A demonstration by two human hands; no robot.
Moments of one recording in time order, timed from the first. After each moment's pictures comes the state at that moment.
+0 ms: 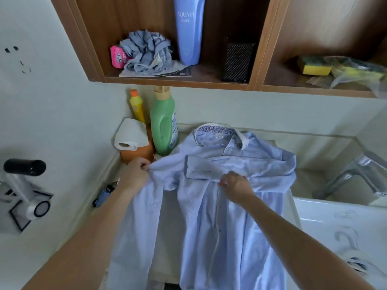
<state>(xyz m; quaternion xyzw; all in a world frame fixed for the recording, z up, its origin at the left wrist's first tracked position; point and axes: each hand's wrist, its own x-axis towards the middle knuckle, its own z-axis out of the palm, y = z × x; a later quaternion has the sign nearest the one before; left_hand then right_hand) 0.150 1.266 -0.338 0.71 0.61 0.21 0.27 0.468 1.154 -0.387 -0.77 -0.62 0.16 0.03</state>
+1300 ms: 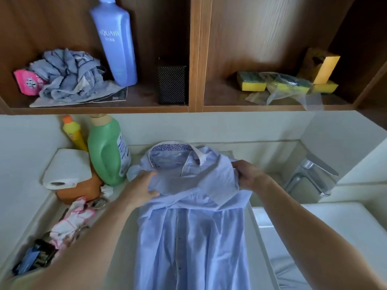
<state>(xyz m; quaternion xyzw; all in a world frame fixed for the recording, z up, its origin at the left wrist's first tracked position) 0.310 1.310 -0.361 0.86 0.44 0.06 0.24 0.629 1.164 -0.309 -0.59 -0.11 0.60 0.53</state>
